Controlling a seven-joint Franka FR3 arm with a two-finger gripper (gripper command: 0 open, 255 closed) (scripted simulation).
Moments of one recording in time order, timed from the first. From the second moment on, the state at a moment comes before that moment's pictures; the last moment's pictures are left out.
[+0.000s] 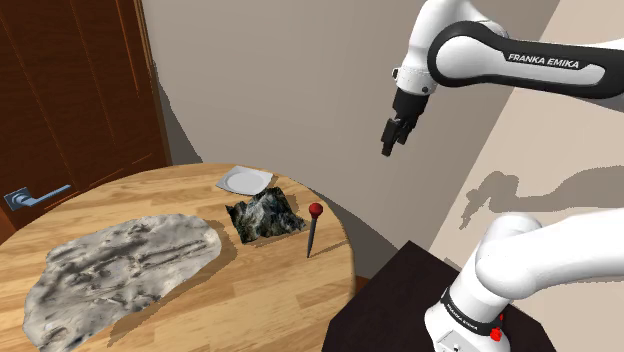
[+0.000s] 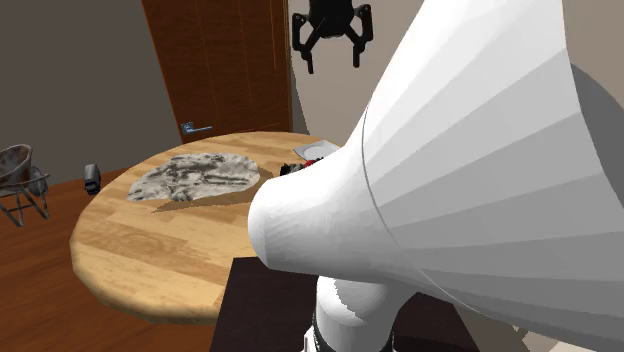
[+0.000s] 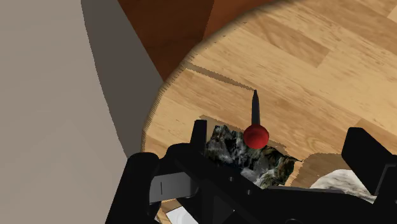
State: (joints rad) arm 0.02 -0.76 0.04 -2.33 -0.08 1.64 -0.03
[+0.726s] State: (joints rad) arm 0.02 -0.48 0.02 -2.36 -0.06 1.89 -0.02
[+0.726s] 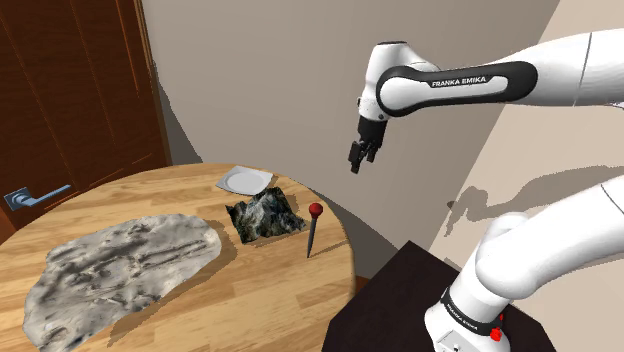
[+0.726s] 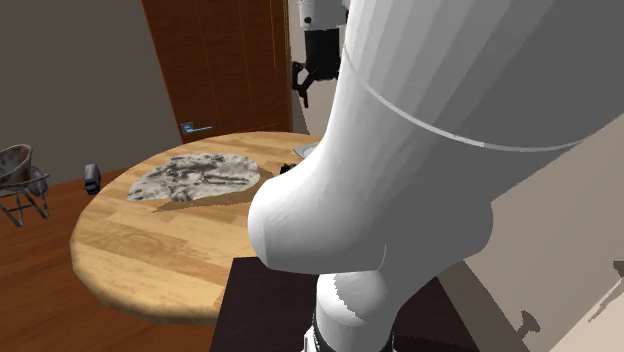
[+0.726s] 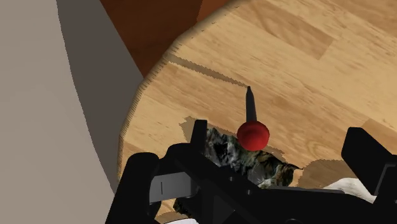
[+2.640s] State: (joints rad) arm 0.03 0.27 0.02 -2.15 0.00 2.32 -0.06
